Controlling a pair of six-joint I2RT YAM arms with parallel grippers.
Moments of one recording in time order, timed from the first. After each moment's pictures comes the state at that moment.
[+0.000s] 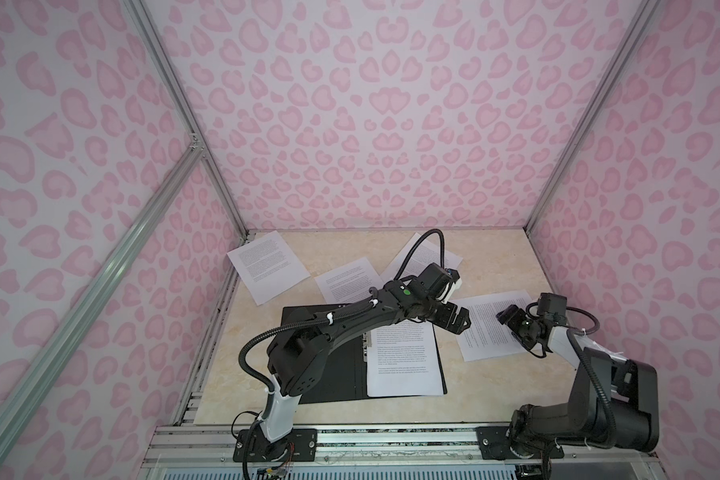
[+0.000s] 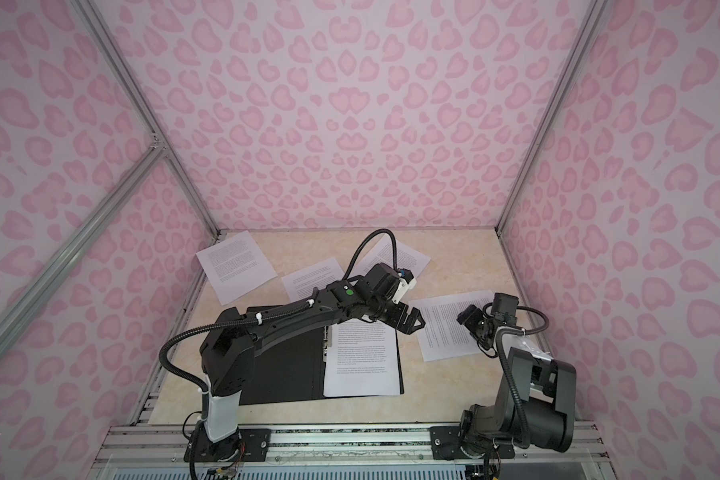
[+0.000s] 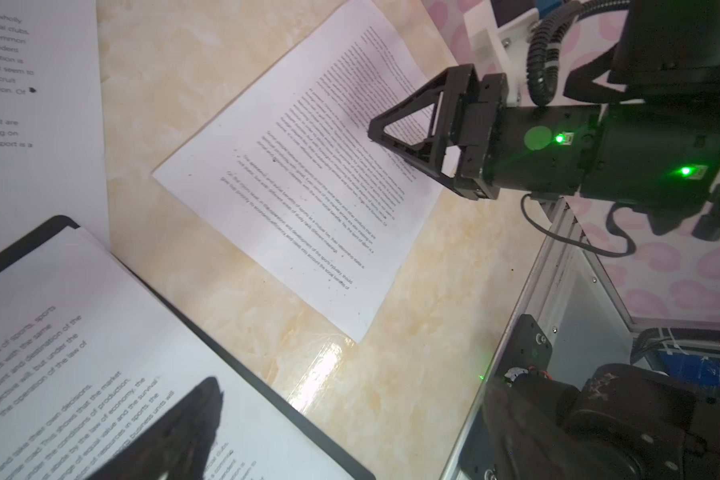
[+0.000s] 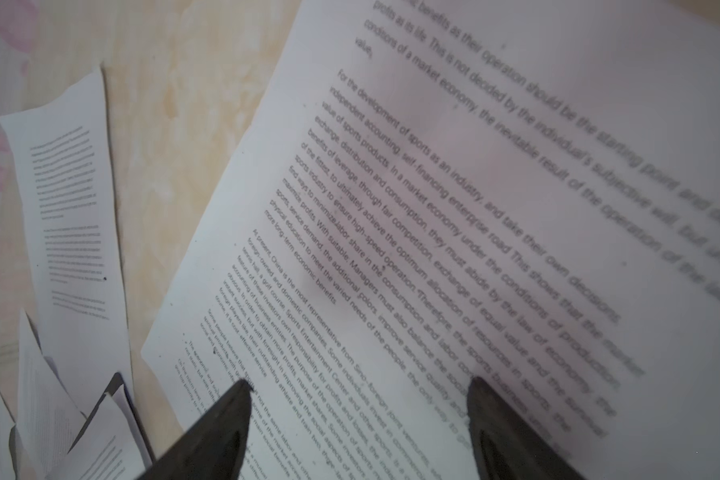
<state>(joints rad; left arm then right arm) -0.96 2.00 1.66 -0.49 0.31 -0.43 -0.29 1.46 0.62 -0.16 -0.31 0.53</state>
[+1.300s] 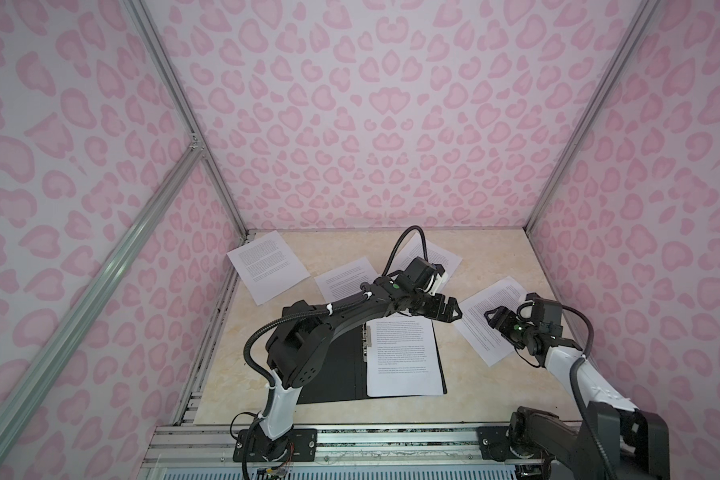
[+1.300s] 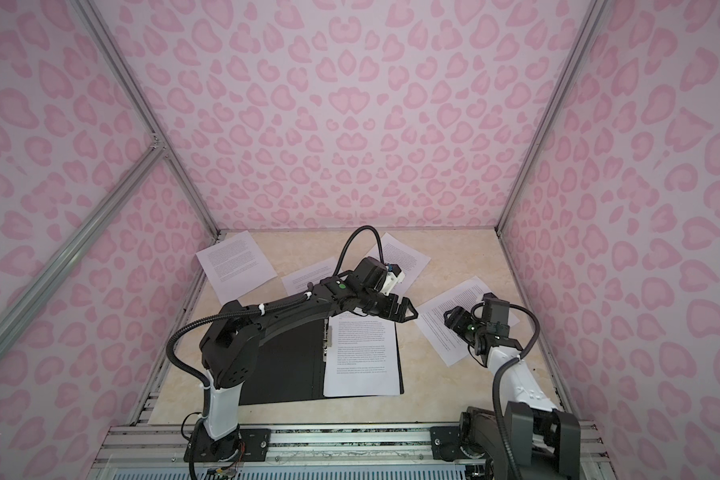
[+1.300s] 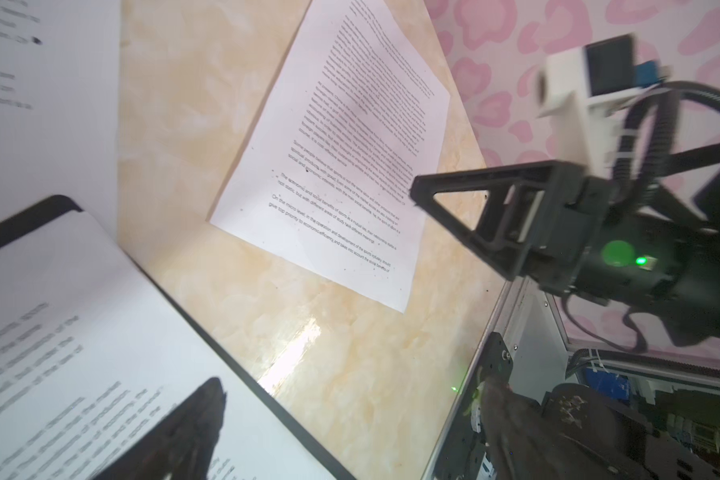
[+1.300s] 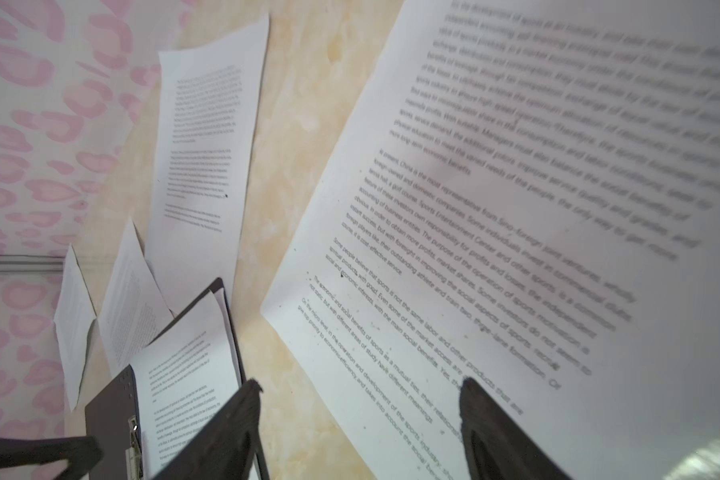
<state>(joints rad) -0.90 2.04 1.61 -0.39 0.46 -0.53 -0.23 1.05 0.49 -0.24 -0.34 0.54</state>
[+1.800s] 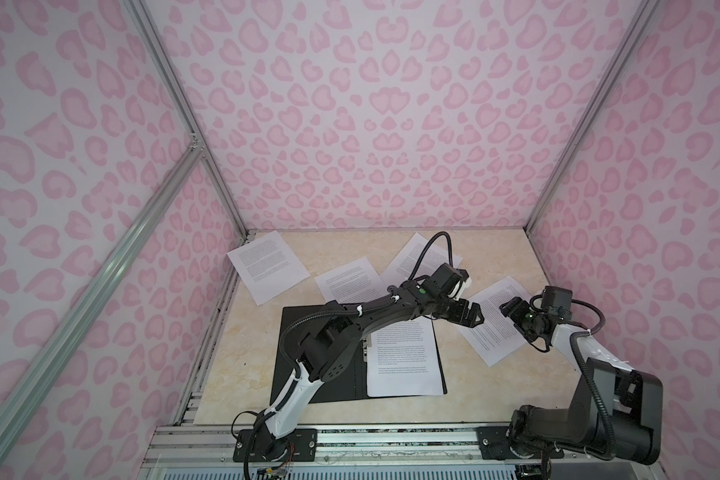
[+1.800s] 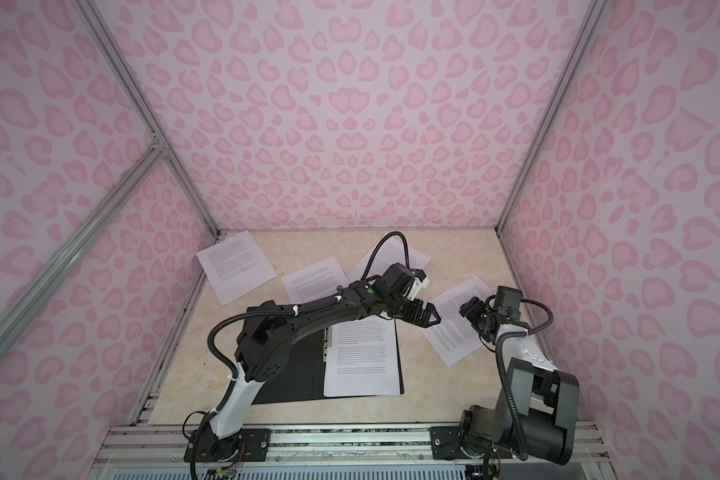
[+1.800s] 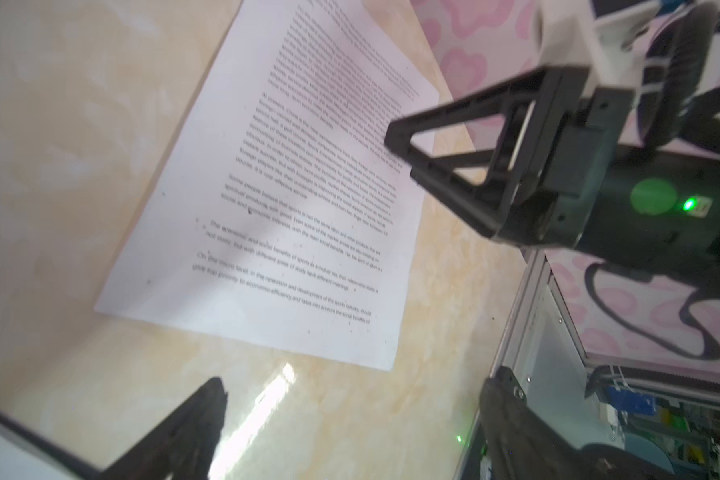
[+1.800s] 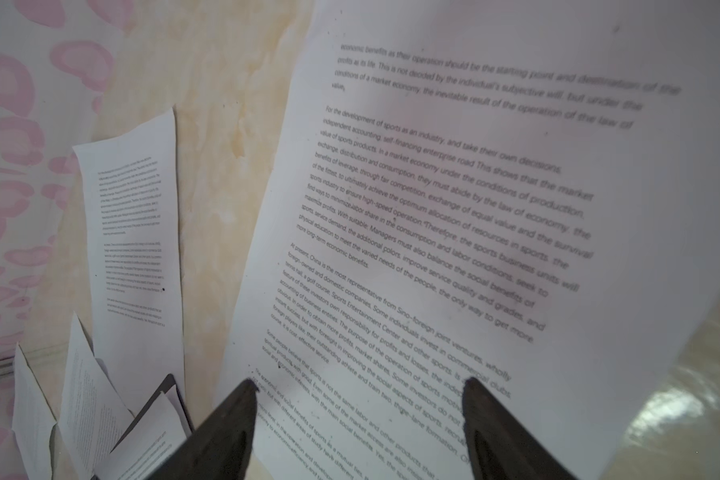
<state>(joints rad) -0.96 2.28 1.91 -0.39 0.38 -0.54 -0.33 1.35 0.64 -0.25 -0.30 0.57</state>
